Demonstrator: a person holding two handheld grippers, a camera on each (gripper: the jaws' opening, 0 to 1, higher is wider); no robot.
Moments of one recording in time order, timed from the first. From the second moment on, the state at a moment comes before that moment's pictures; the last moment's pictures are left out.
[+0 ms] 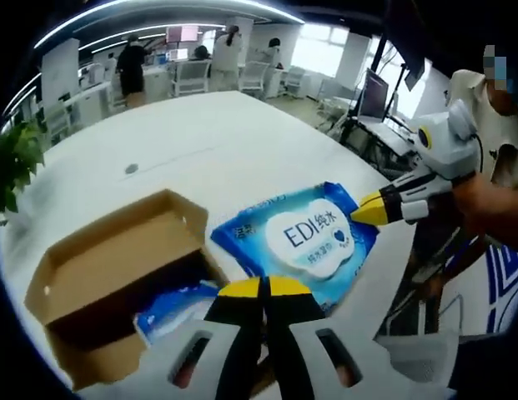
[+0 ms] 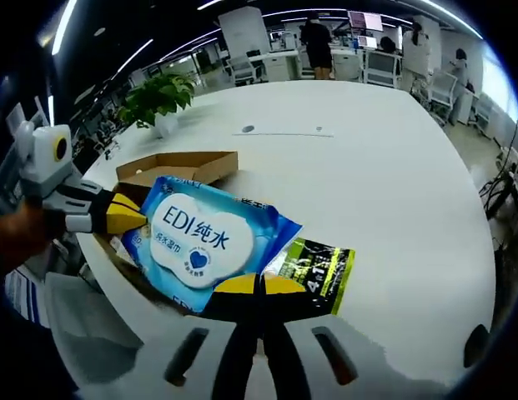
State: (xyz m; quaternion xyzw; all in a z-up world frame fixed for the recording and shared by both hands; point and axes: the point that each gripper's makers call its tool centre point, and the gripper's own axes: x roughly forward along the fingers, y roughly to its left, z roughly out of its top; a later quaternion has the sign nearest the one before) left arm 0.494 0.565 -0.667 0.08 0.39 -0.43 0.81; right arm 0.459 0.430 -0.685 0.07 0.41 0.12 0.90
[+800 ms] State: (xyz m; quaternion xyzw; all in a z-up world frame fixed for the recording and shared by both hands) left arm 0.496 0.507 -0.707 0.09 0.41 -0.44 0.79; right arm 0.458 0.373 -0.721 0.08 0.44 0.10 0.89
